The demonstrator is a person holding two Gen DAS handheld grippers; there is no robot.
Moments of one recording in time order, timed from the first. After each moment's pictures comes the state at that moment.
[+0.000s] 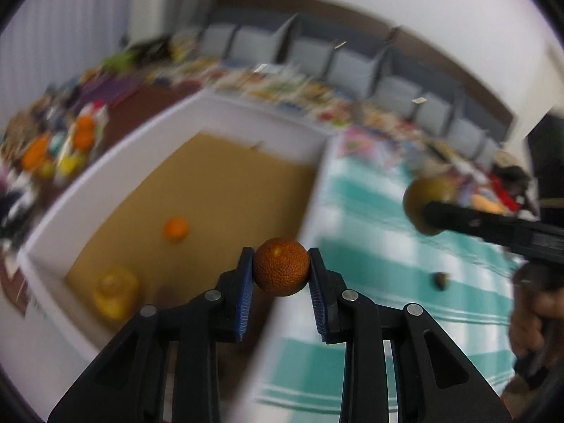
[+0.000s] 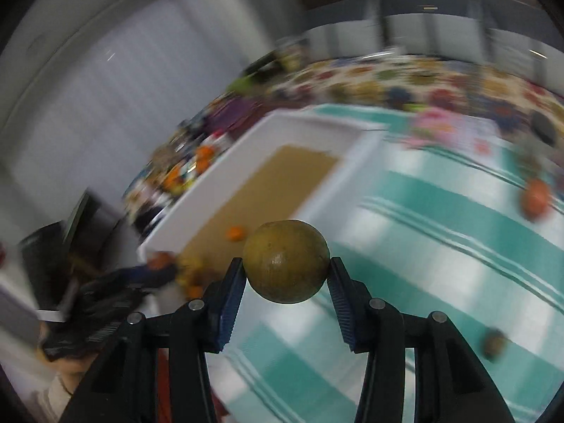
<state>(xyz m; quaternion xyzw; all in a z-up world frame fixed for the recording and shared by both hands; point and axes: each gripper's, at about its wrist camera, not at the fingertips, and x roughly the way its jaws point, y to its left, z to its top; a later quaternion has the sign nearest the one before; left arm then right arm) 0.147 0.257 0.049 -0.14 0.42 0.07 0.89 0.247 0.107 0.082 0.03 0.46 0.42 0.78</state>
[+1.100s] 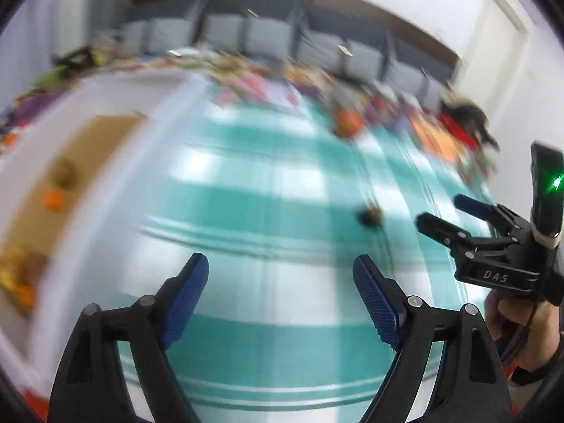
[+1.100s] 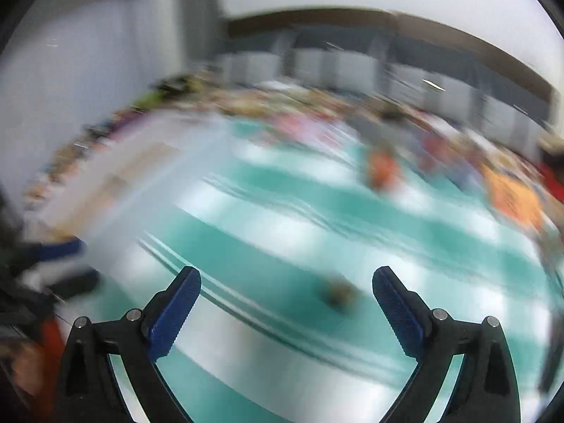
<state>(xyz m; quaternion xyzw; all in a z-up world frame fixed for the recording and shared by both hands) 0.134 0.064 -0.012 -0.07 0.44 -0.09 0.89 0.170 -0.143 -0.017 -0.05 0.40 0.13 0.91</state>
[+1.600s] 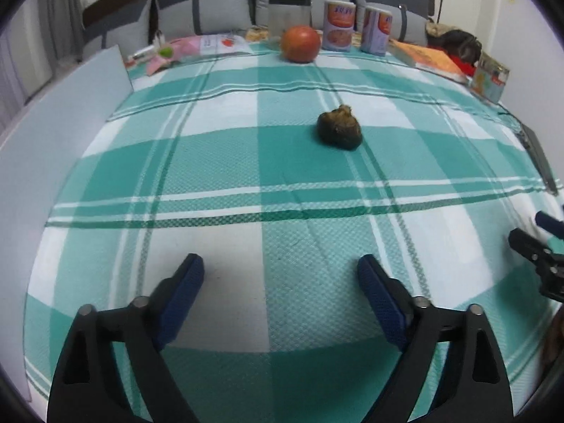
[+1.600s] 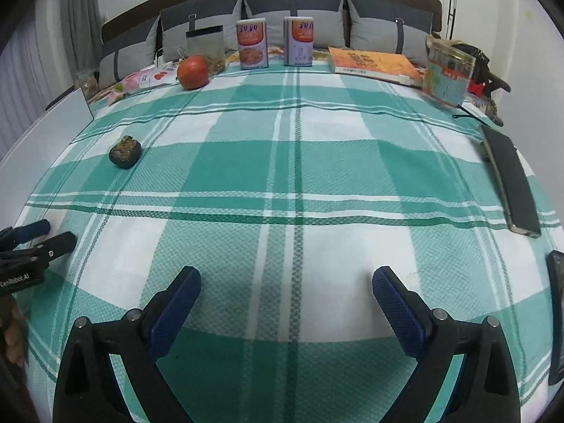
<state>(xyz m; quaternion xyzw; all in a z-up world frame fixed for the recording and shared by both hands) 0.151 -0.039 -0.101 0.04 0.45 -0.07 0.89 0.117 -0.269 -0.106 0.02 0.43 -0.01 0.90</state>
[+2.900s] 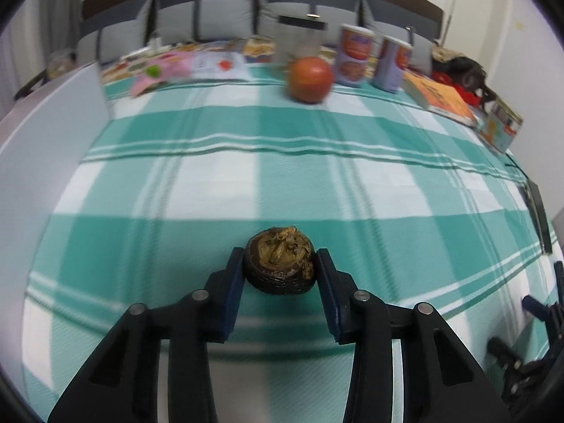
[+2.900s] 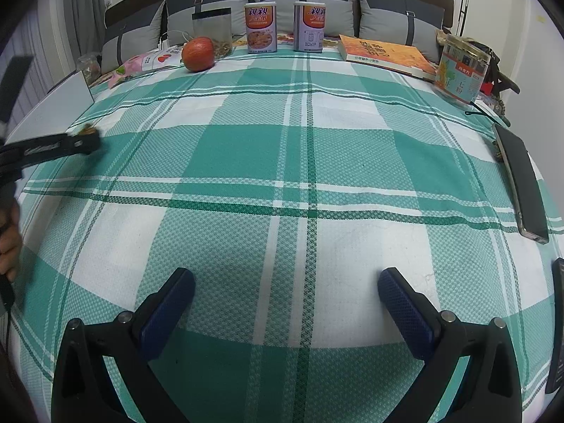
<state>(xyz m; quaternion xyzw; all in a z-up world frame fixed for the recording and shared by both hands) 0.232 -0.030 -0.079 0.00 0.44 -0.08 0.89 0.119 -0.263 -0.115 0.02 0.46 -0.01 0.89</state>
